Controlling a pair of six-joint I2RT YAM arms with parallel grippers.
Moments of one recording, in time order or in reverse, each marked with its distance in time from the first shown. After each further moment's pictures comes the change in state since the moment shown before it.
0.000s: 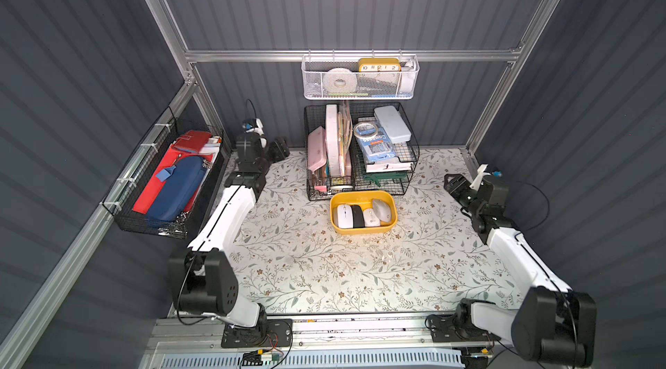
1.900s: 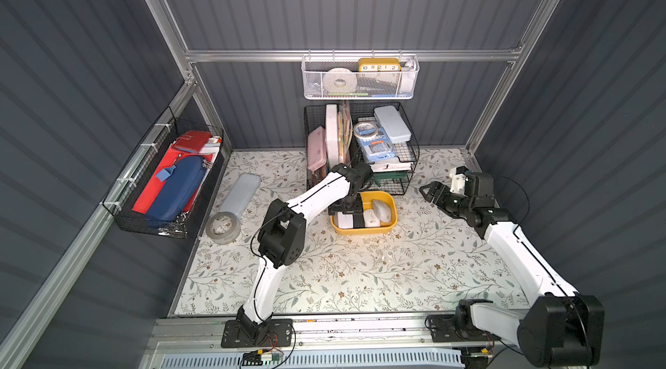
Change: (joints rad) left arm -0.592 0.608 0.619 -1.041 -0.219 -0.316; right arm 0.125 -0.062 0.109 -0.307 -0.143 -0.107
